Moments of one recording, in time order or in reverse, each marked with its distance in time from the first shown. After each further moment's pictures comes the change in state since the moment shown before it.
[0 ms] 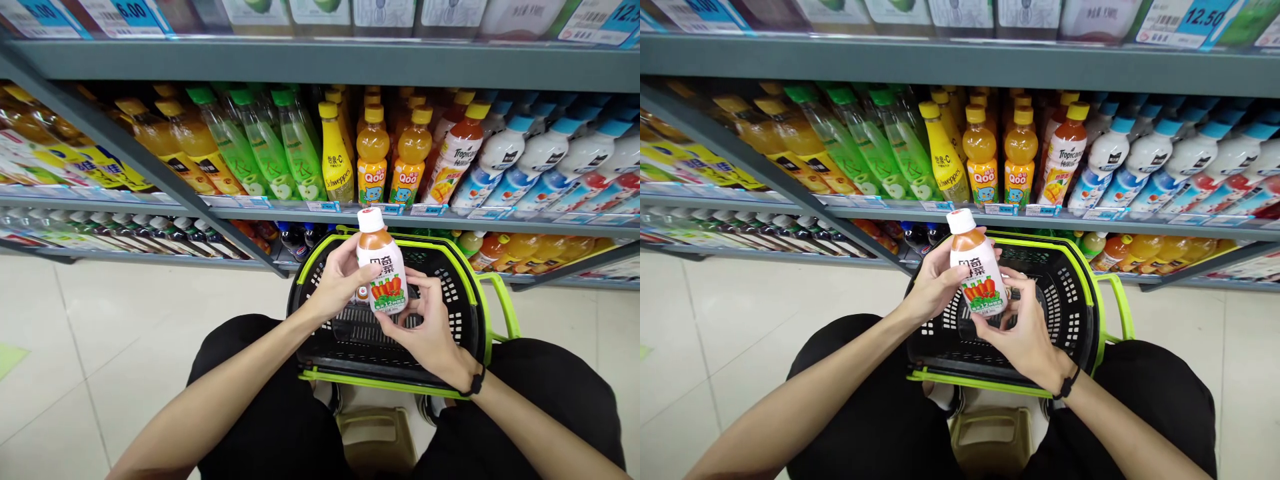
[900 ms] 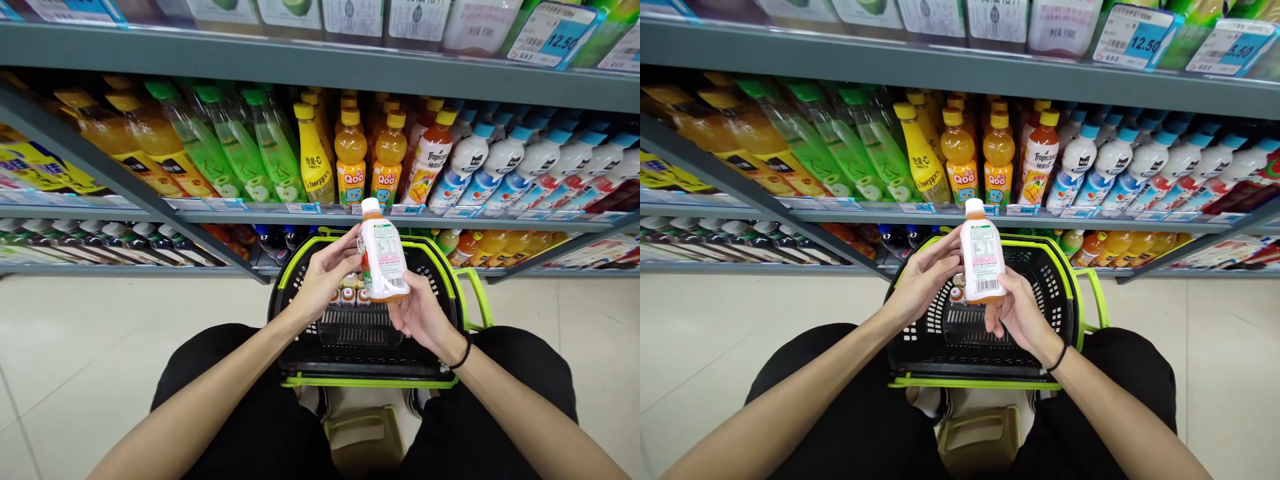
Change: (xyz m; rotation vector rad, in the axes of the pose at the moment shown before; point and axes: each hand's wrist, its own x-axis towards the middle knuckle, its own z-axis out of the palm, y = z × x) left_hand 0.004 -0.001 0.005 0.050 0.107 -0.088; right_hand 0.027 -0.009 -0.021 0.805 -0.186 0.477
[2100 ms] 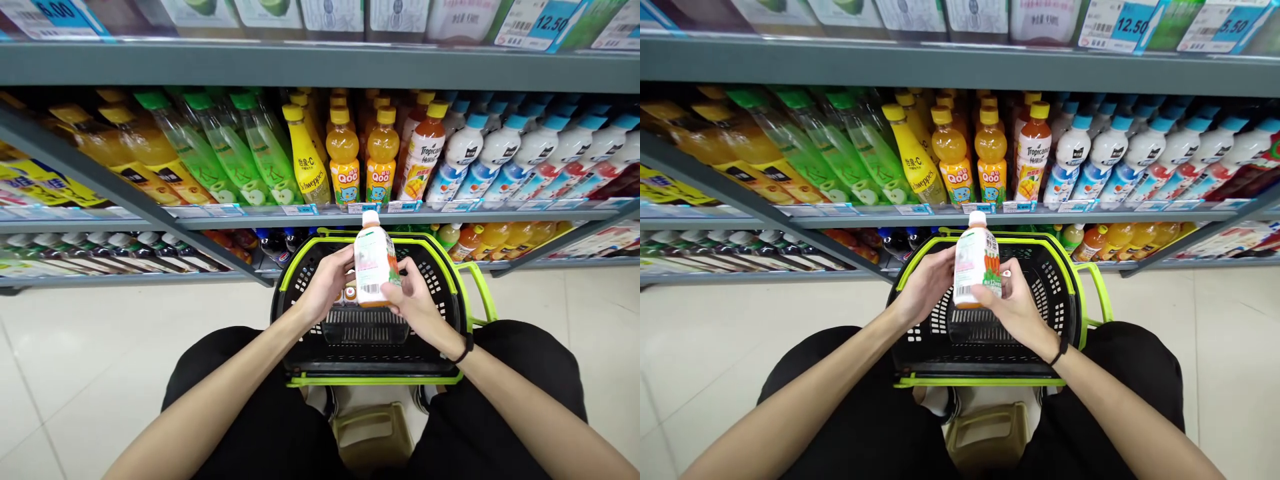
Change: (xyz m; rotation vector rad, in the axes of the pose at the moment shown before) left_hand 0.001 -0.005 0.005 -0.062 -0.059 -0.197; right_hand -0.001 0.008 -0.004 -0.391 0.166 -0.160
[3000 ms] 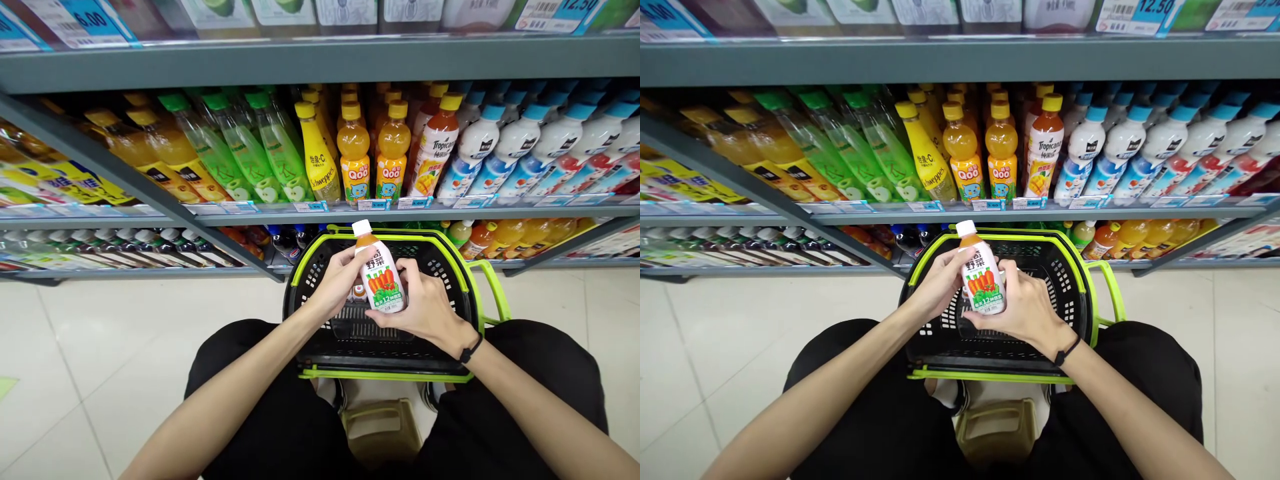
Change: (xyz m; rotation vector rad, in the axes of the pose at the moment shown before) left_hand 0.002 -0.008 0.002 0.078 0.213 -0.102; right_hand -0.002 0.003 -0.010 -1.143 0.046 -0.523
